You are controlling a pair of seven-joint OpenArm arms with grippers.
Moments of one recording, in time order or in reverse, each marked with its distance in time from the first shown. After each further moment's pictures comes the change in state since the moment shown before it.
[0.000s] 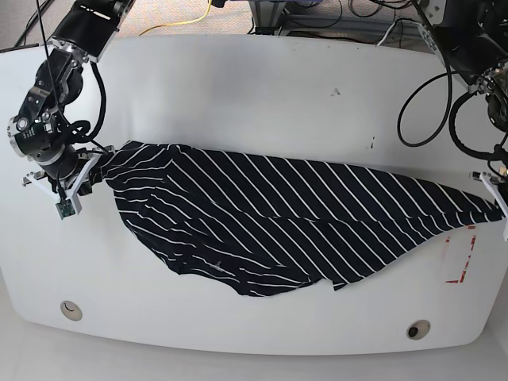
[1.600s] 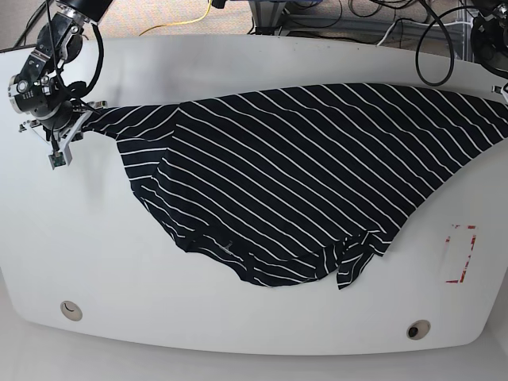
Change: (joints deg) left arm 25.7 -5.0 -12.6 0.2 -0.3 -0.1 -1.2; right arm -10.6 -0.4 6.0 -1.5 -0.5 -0.1 -0.1
